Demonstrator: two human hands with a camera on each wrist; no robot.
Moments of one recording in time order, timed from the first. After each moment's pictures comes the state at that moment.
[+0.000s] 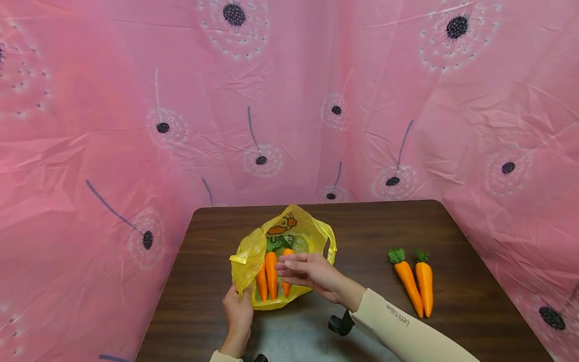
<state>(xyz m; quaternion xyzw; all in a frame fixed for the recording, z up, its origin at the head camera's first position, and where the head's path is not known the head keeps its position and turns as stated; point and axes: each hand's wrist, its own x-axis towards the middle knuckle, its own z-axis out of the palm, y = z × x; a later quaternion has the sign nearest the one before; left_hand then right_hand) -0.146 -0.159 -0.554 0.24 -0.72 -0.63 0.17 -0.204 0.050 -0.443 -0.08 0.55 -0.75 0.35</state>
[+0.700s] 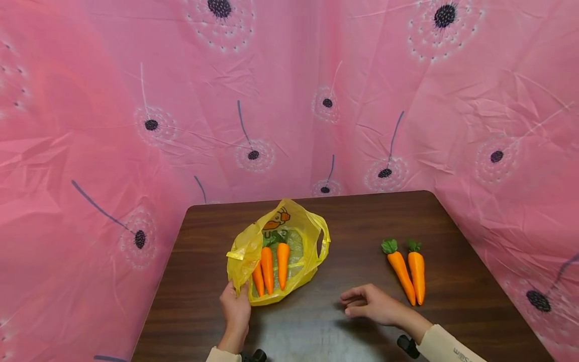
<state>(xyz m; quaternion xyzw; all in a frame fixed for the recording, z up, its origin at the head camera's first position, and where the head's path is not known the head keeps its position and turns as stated) -0.143 -0.152 -0.550 0.25 -0.72 -0.63 0.14 -0.154 0.198 -0.500 -0.17 0.77 -0.52 0.32</state>
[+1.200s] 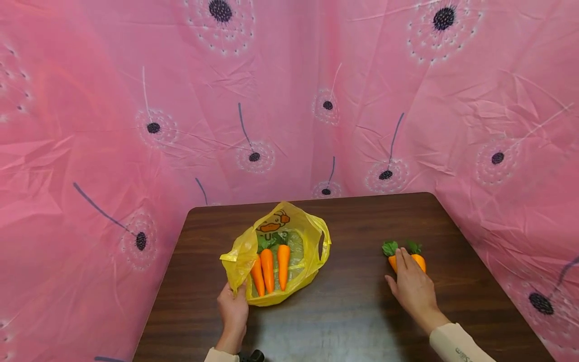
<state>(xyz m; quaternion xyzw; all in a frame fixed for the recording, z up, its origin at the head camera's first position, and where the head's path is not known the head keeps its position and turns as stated) -0.145 -0.158 -0.550 0.25 -0.73 -0.62 0.15 -0.176 0.268 -0.546 -0.08 0.97 -0.10 -0.19</state>
